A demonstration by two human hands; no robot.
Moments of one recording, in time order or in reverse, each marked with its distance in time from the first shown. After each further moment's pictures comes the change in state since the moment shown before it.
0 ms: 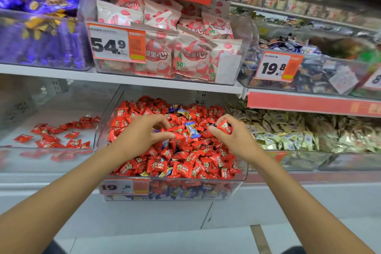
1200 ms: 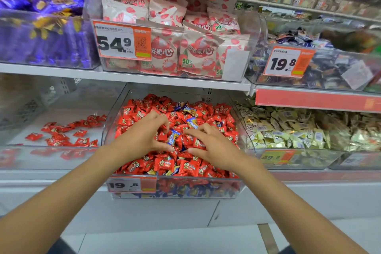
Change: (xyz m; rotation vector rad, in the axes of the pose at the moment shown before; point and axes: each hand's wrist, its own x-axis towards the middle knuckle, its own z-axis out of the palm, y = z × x) left_hand -0.004 -0.019 -0.006 0.248 -0.151 0.003; right_hand 0.002 -0.012 0.051 -0.551 -0.352 -0.245
